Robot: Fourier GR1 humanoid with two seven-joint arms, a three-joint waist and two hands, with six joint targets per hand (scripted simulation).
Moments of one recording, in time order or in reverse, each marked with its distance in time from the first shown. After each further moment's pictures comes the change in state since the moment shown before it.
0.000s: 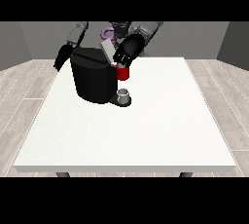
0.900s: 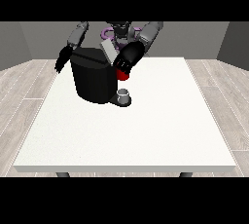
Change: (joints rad) left arm 0.011 0.029 0.005 0.010 -0.042 0.094 -0.092; right arm -0.005 0.010 0.014 -0.025 0.012 -0.012 0.008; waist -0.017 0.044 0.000
